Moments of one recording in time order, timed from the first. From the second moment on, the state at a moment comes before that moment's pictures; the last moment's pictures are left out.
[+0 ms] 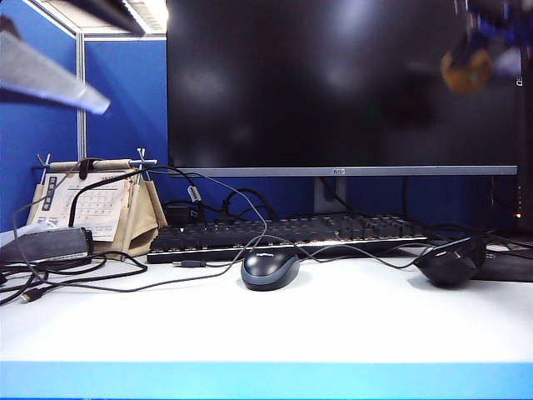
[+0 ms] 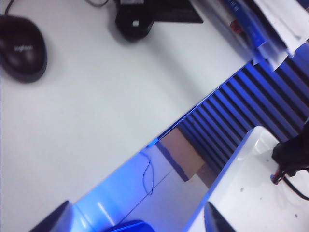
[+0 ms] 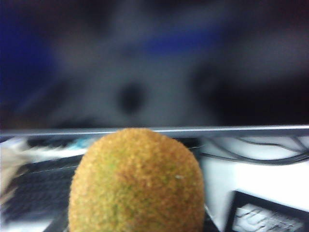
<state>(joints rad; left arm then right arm) -0.70 0.69 0.55 -0.34 0.36 -0.29 -0.08 1.47 1.22 -0.05 -0.45 0.24</state>
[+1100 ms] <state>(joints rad) -0.70 0.69 0.55 -0.34 0.47 -0.22 0.27 0.70 0.12 0.13 0.02 0.27</state>
